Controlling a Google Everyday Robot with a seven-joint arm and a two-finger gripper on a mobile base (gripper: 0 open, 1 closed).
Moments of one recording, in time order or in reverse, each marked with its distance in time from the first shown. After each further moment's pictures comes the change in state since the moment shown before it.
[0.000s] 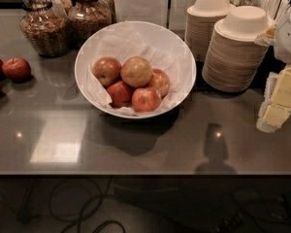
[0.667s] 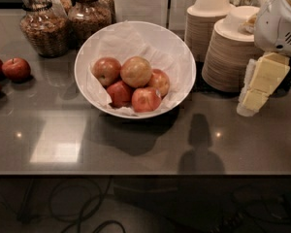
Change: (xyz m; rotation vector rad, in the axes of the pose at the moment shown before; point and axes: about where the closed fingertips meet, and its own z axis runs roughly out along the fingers) arm -0.029 -0.024 0.007 0.027 -0.055 -0.029
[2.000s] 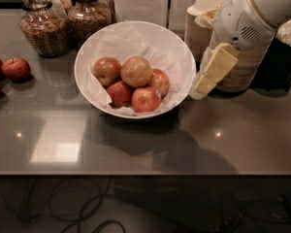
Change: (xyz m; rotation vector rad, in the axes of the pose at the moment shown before) arm -0.088 -0.022 0.028 -0.023 -0.360 -0.050
